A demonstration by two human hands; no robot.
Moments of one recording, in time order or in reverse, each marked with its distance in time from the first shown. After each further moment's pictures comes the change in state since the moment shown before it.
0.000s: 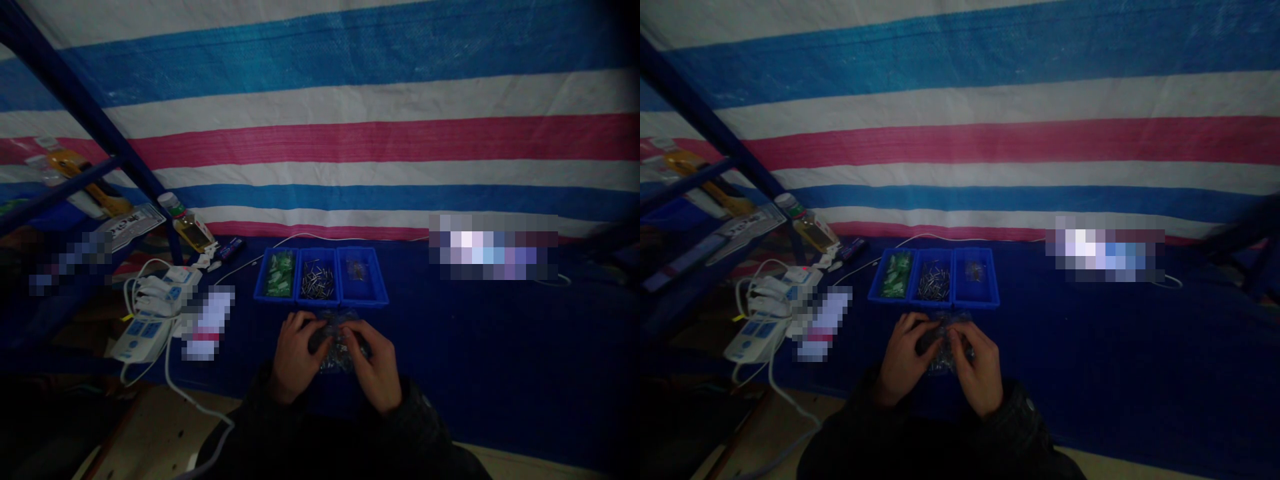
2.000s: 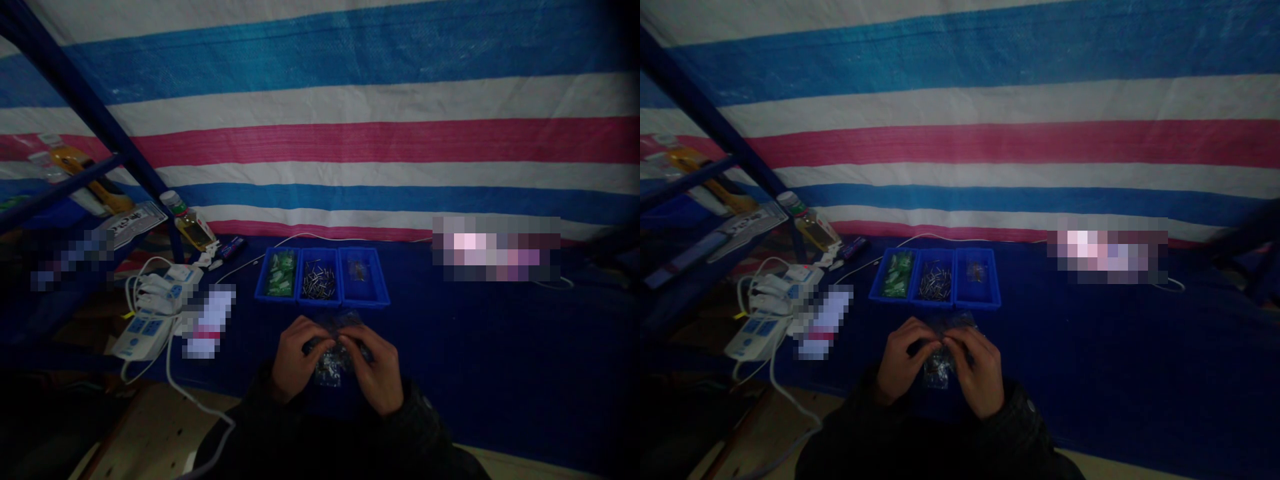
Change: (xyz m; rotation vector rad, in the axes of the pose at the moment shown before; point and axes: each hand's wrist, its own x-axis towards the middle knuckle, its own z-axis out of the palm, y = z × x) left_hand -0.001 0.003 -0.009 -0.419 0.060 0.075; right_hand -0.004 0.002 0.001 -0.026 0.021 -0.108
